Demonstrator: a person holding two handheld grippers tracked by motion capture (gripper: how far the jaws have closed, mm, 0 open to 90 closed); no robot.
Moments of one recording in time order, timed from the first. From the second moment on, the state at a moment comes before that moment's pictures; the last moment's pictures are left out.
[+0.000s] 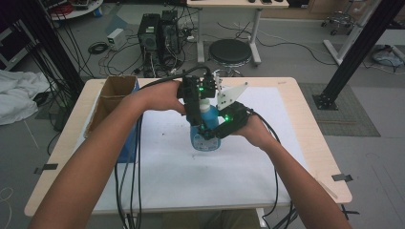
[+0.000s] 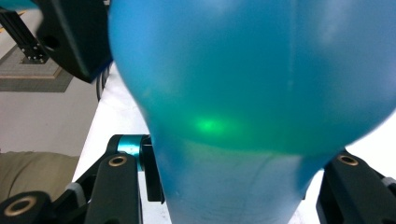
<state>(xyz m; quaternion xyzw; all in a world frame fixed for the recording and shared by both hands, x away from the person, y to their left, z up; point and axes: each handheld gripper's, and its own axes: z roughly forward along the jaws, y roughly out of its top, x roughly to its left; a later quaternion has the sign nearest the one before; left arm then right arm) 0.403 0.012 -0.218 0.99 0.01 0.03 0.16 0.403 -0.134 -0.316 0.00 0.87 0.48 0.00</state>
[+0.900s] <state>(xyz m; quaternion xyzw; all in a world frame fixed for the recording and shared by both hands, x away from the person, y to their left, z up) 0.401 0.010 -0.219 0.99 -0.01 0.02 0.15 0.403 -0.133 -0.317 0.00 0.88 0.48 0.00</state>
